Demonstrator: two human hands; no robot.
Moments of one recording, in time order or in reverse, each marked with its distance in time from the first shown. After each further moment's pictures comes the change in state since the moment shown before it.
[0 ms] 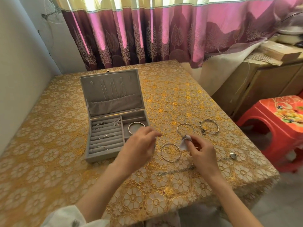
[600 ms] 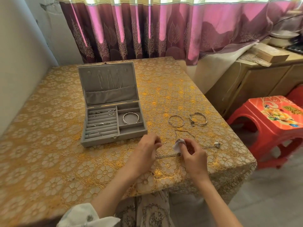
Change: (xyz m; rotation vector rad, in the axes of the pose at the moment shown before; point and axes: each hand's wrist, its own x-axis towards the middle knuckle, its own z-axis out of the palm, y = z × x) left_hand -0.030 0.045 0.039 -0.226 -0.010 -0.220; right_hand -0.041 0.019 -0.010 -0.041 0.080 0.002
